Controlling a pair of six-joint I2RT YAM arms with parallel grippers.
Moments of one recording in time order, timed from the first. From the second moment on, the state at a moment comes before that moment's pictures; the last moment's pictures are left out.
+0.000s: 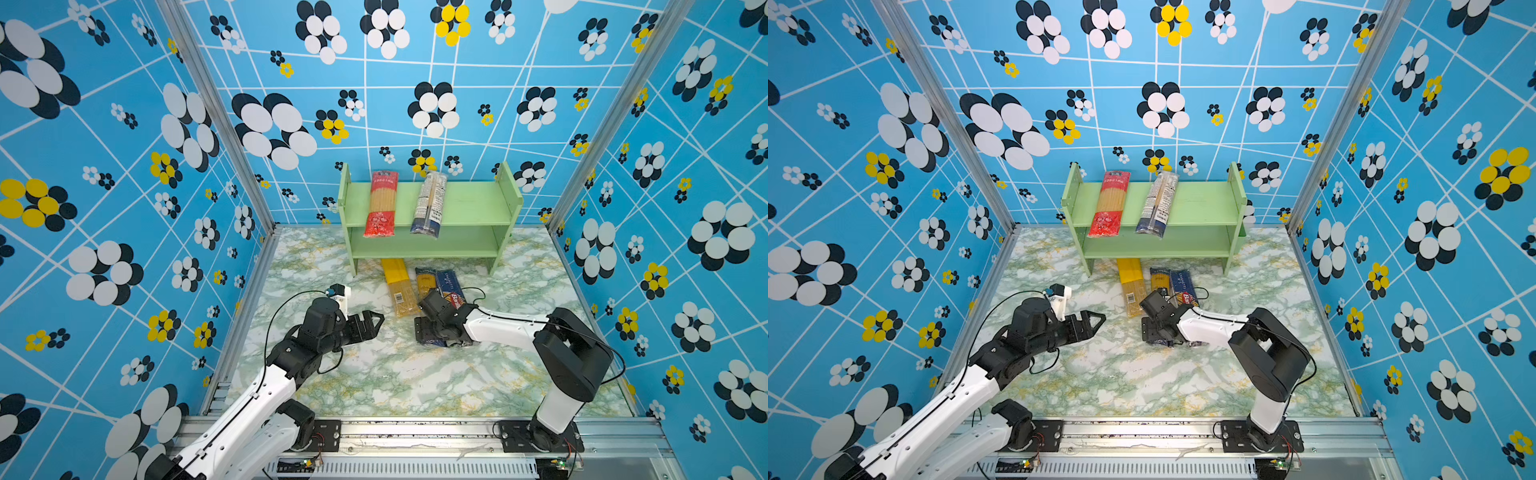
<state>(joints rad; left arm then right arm) -0.47 0.83 0.59 -0.35 0.27 -0.72 0.82 1.75 0.99 -0.37 0.19 0.65</state>
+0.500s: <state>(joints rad) -0.46 0.83 0.59 -0.35 0.28 -0.72 0.86 1.80 1.04 -0.44 0.29 0.65</state>
